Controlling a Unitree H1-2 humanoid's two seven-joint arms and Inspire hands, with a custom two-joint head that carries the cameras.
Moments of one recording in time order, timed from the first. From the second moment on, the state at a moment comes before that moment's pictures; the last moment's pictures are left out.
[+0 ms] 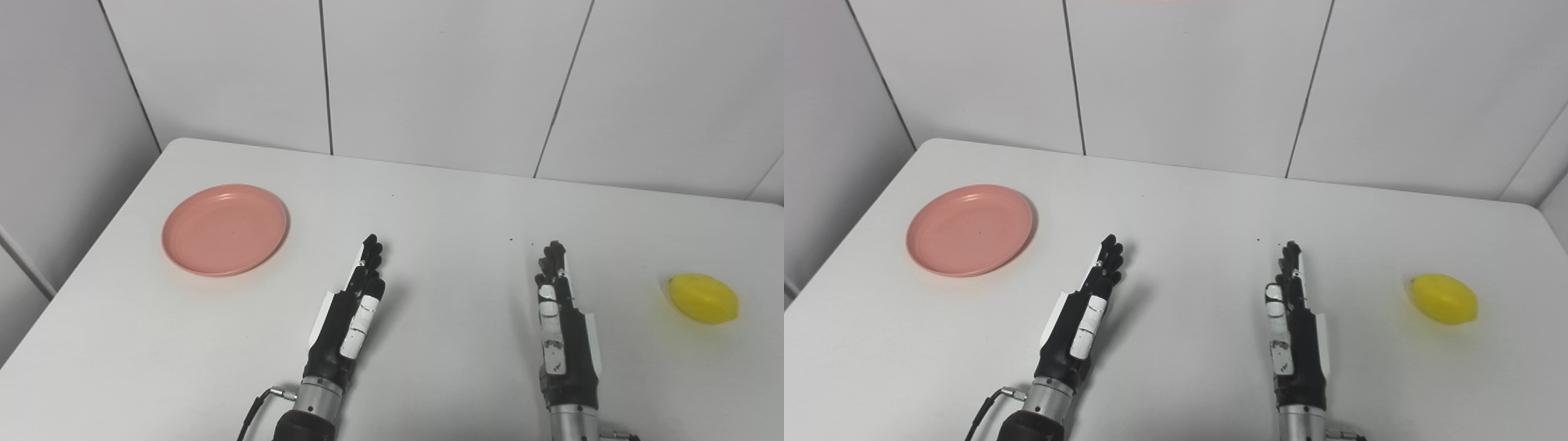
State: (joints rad) left arm 0.07 -0.10 -0.18 -0.09 0.10 -0.12 -0.01; right arm 0.03 0.08 0.12 -0.04 -0.10 -0.22 -0.08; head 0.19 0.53
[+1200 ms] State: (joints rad) left arm -0.01 0.09 -0.02 -0.33 0.02 0.15 -0.07; right arm 0.00 0.02 0.09 -0.02 -0.06 -0.23 -0.02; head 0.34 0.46
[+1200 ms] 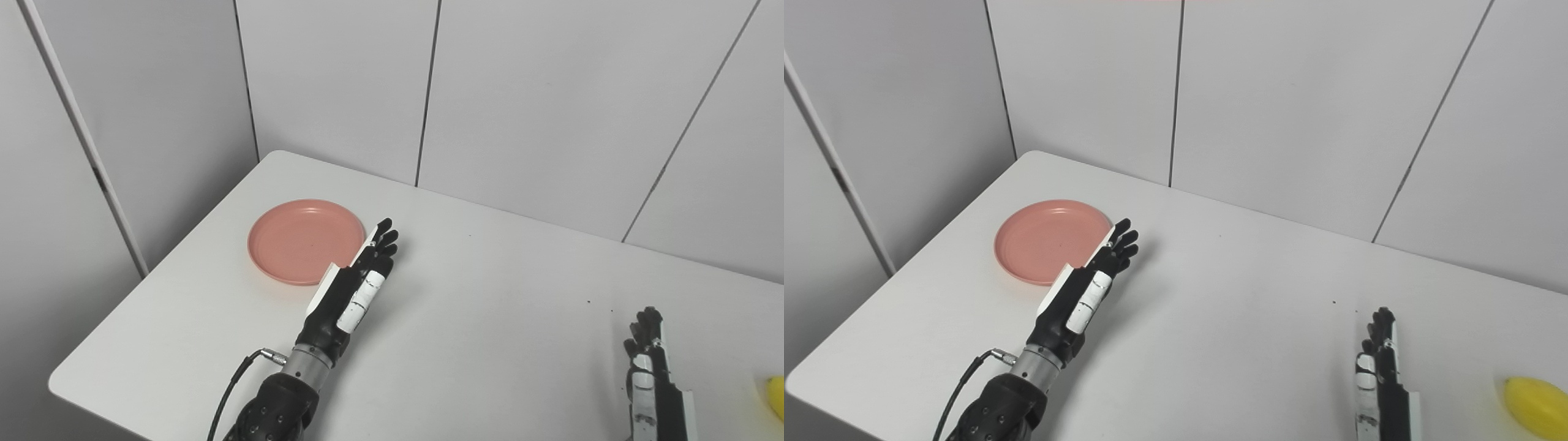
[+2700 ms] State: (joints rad) left arm -0.37 0.39 0.30 0.26 -0.08 -0.06 -0.05; right arm 0.00 0.03 0.08 -0.01 -0.05 -0.26 -0.02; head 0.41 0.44
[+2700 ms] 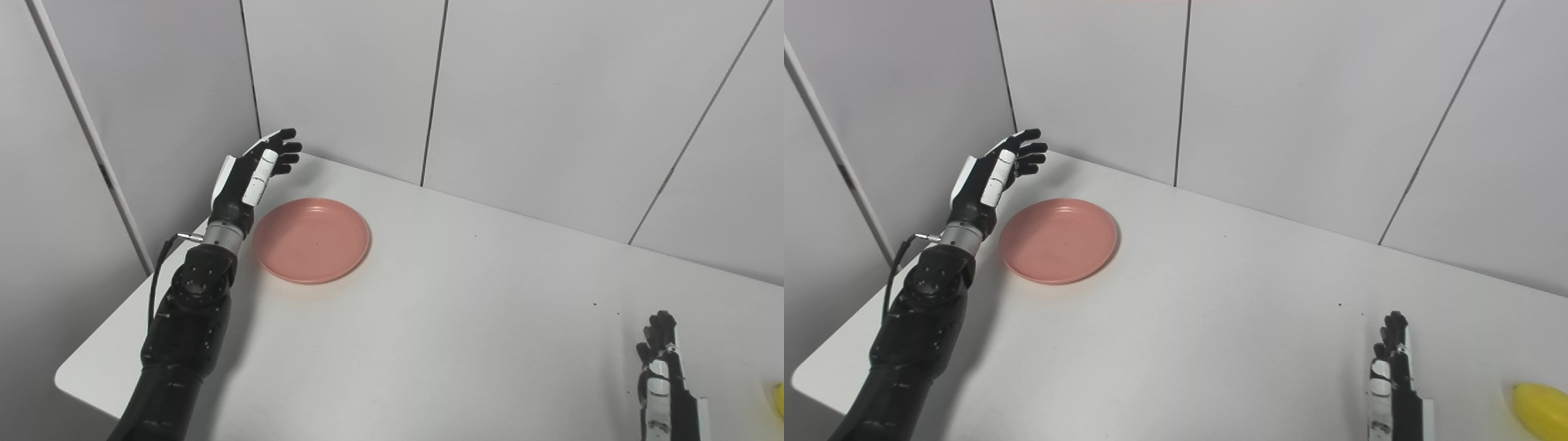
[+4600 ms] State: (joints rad) left arm -0.36 0.35 0.24 0.49 -0.20 -0.14 -0.14; right arm 0.00 0.02 0.07 -0.01 -0.03 -0.28 -0.01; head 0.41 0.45
